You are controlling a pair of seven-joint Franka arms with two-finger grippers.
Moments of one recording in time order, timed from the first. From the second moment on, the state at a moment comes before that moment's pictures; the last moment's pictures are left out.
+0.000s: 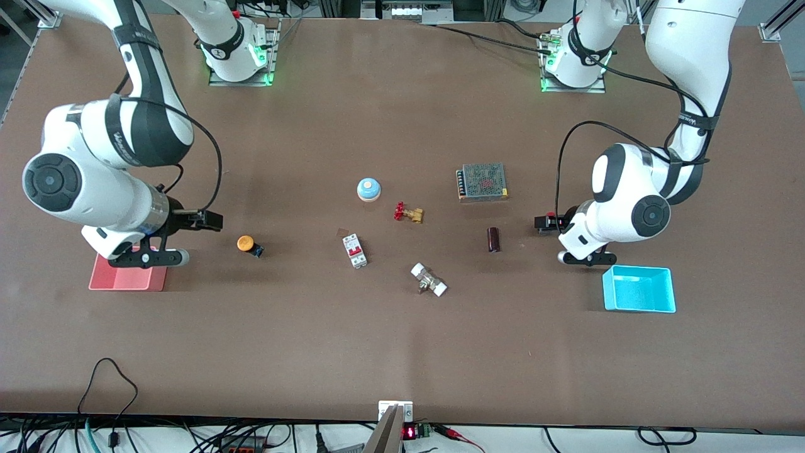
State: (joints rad) left arm -0.15 0.46 -0.04 -1.94 -0.19 2.15 -0.09; right arm 0.19 0.39 -0.03 -1.60 0.01 1.88 0.12
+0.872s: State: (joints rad) left arm -0.15 0.51 -0.06 -1.98 -0.19 2.22 -0.11; right arm 0.21 0.41 -0.03 -1.89 0.01 2.33 0.24
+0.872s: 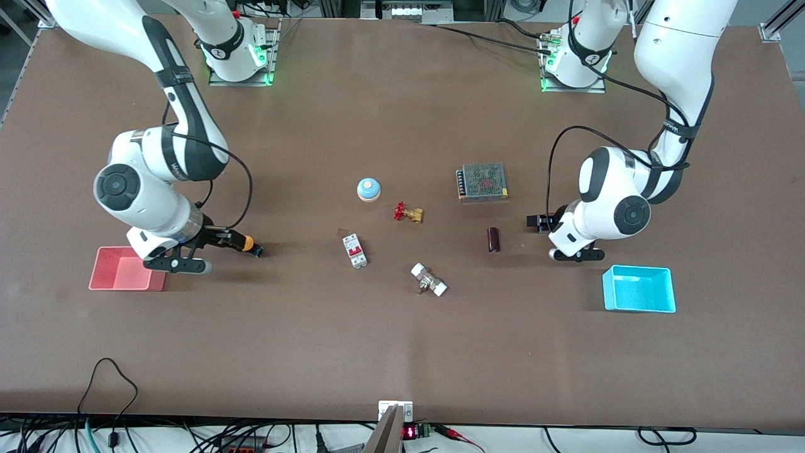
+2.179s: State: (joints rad) left arm -0.13 0.26 -0.01 -1.94 -0.01 2.24 -0.10; right arm 0.24 0.45 -0.03 -2.01 0.00 2.55 0.25
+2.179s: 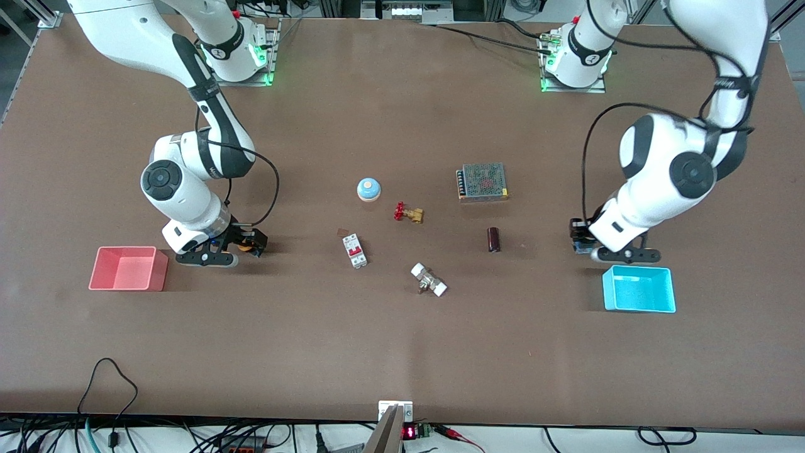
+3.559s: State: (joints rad) left arm 0.05 0.57 0.00 -1.69 0.05 2.35 0.17; right arm 0.24 0.48 -0.03 -2.01 -0.03 2.56 0.24
